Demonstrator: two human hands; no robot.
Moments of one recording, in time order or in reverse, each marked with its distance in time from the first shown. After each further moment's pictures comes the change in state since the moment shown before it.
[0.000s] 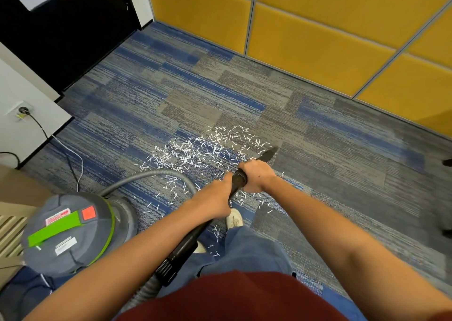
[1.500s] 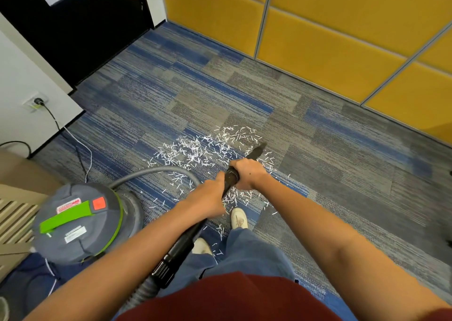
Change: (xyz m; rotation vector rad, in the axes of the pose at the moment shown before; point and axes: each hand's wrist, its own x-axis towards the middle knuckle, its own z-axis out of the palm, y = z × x) left_hand -0.028 -0.042 0.005 -0.072 0.060 -0.073; right_hand 0.016 -0.059 0.000 0.013 -0.022 -0.013
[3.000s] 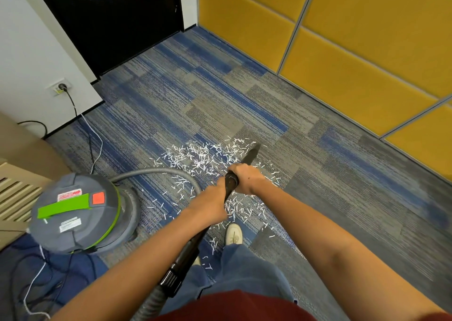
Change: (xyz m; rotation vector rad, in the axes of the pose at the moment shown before) left_hand 0.036 0.009 -0.021 -0.176 0.084 -0.114; right_hand 0.062 0.020 -0.021 0.012 -0.013 -0.124
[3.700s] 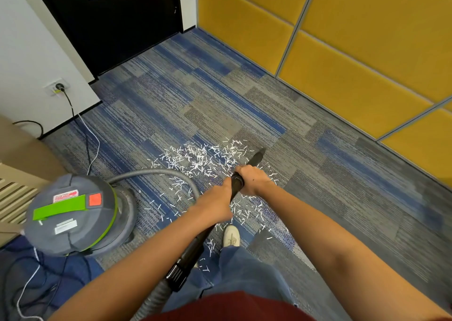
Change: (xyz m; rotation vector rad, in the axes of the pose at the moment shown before) left_hand 0.006 0.014 -0.004 0.039 -0.054 0.007; right_hand -0.009 0.015 -0.006 -0.026 -0.004 0.039
